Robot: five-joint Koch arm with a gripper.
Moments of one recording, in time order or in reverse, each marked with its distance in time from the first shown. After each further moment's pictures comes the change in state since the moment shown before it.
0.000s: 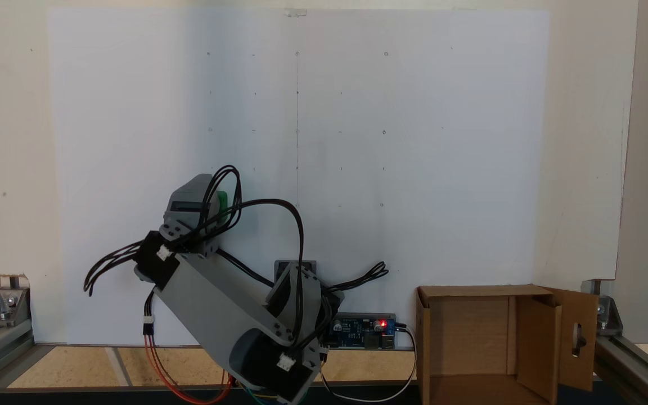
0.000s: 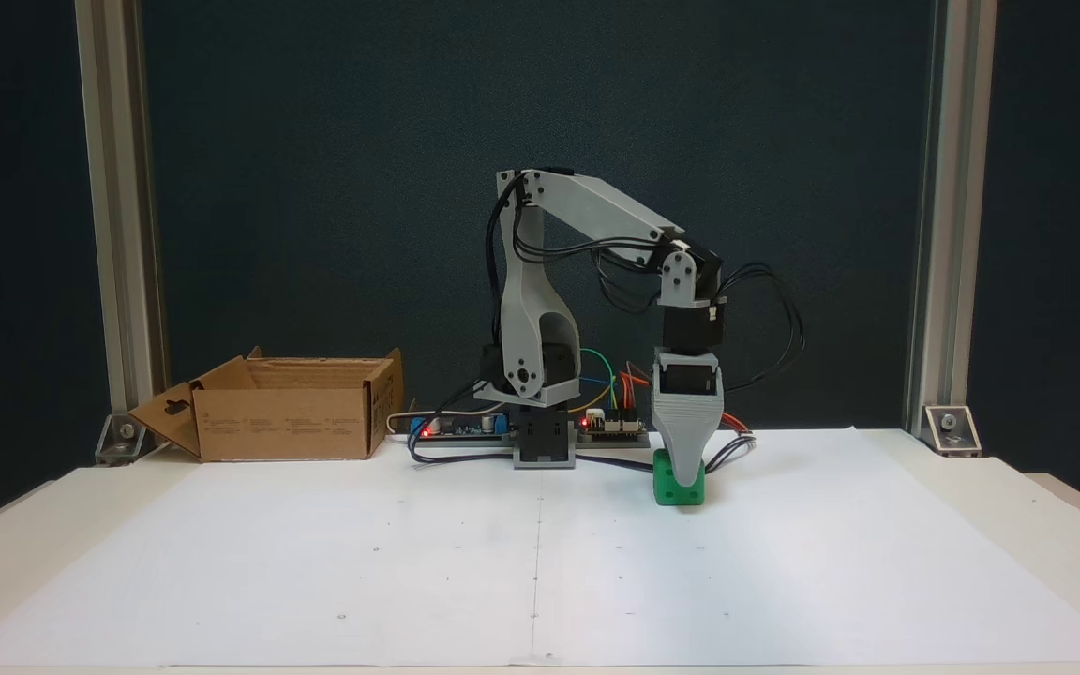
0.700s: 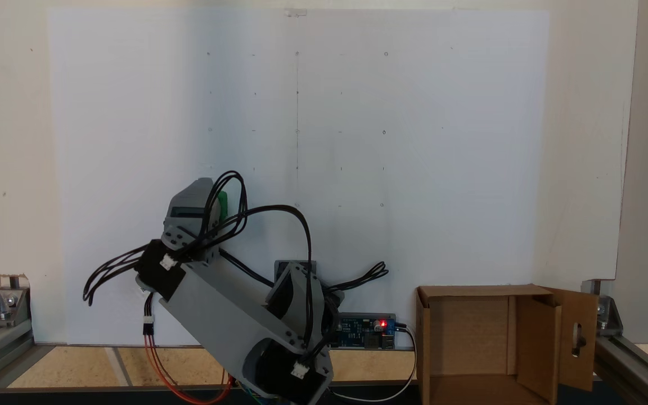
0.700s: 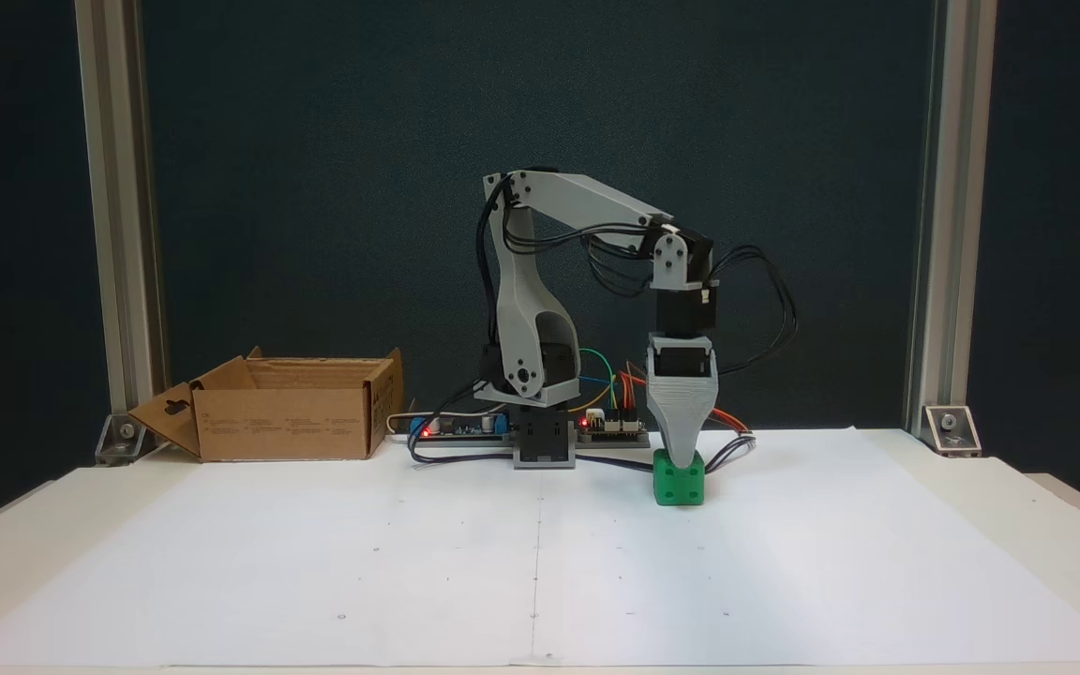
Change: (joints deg) arm -0.4 4.9 -0.5 3.5 0.0
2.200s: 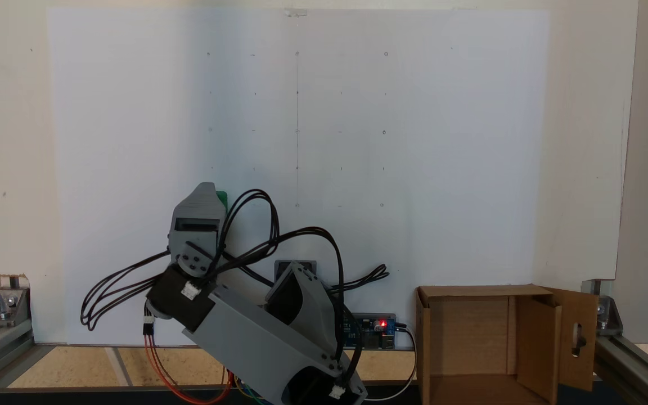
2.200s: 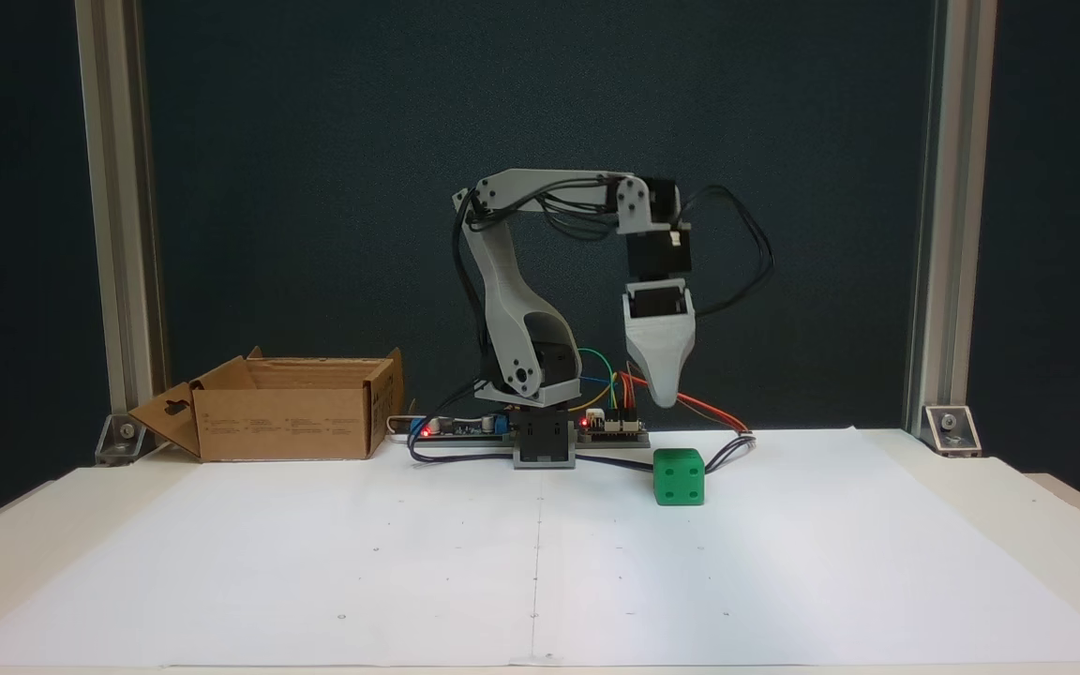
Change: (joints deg) arm 3.1 12.9 -5.8 12.4 -2.5
